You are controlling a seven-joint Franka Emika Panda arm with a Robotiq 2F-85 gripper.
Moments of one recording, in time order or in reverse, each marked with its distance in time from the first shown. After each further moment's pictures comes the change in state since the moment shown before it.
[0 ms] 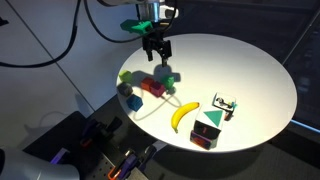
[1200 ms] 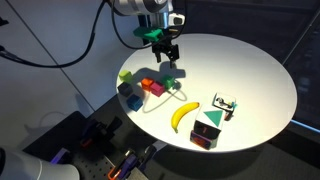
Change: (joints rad) arm 0.042 0.178 -0.049 0.149 -0.002 0.059 0.010
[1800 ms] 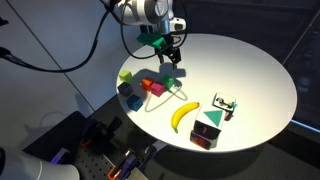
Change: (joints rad) arm 0.002 0.064 -0.001 -0.002 0.000 0.171 -0.001
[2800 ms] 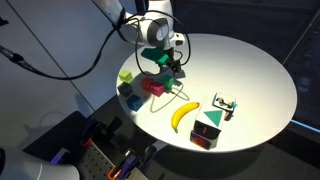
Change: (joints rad) arm -0.007 0.137 0.011 -0.001 0.083 0.217 -0.176
